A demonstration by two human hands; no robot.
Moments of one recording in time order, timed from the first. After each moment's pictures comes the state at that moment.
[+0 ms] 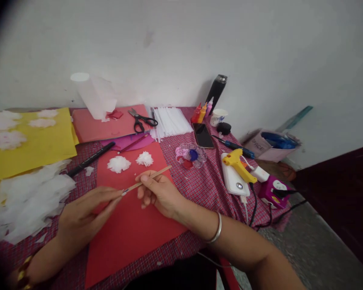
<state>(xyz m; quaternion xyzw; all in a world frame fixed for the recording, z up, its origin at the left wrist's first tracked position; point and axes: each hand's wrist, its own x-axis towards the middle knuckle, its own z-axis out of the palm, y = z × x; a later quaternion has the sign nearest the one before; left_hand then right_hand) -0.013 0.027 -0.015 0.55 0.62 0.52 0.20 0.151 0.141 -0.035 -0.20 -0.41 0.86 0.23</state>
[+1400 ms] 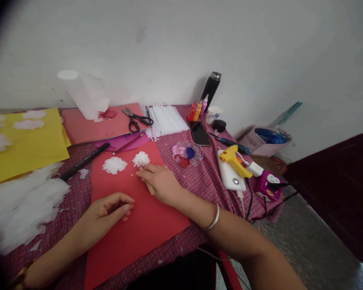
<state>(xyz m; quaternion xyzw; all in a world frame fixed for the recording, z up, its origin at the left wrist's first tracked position) -0.003 0.033 -0.033 0.43 0.60 0.45 0.51 0.160 0.175 -0.043 -0.19 -0.94 0.19 0.19</state>
